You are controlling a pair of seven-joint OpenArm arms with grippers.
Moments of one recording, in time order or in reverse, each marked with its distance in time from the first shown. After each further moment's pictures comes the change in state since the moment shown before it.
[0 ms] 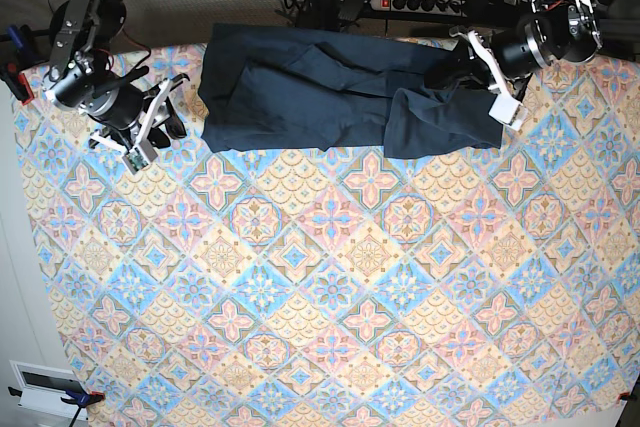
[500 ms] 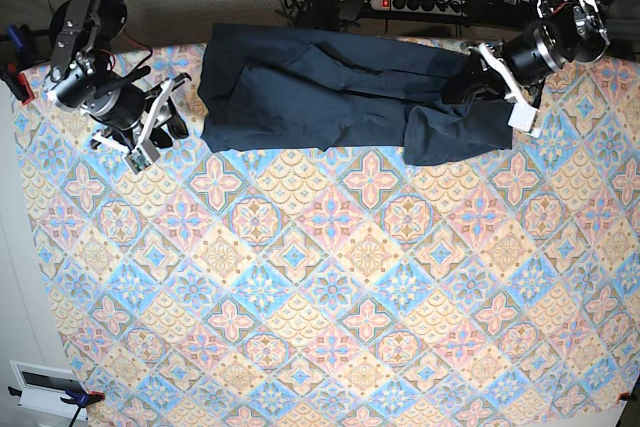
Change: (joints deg) left arm -2.2 1.8 -6.3 -0.6 -0.5 0.0 0.1; right arm 0.1 0.0 -1.0 0.0 0.0 0.0 0.0
